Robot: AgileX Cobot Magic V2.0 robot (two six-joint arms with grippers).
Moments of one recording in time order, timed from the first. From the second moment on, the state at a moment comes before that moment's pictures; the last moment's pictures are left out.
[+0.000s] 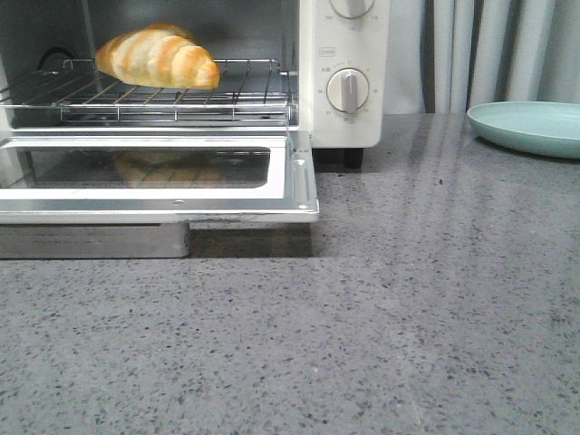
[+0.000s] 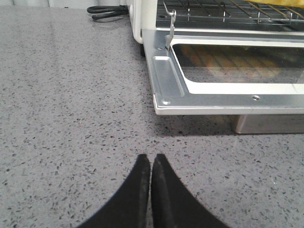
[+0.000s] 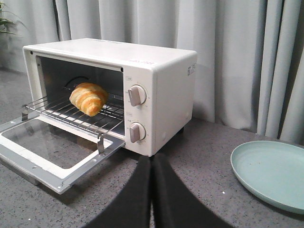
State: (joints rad) left arm -0.10 0.00 0.00 -0.10 0.34 0.13; right arm 1.11 0.06 -0.54 -0.89 0.77 0.66
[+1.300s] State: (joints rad) left arm -0.10 0.00 0.00 -0.10 0.34 0.13; right arm 0.08 0.00 0.01 -0.23 0.23 0.20
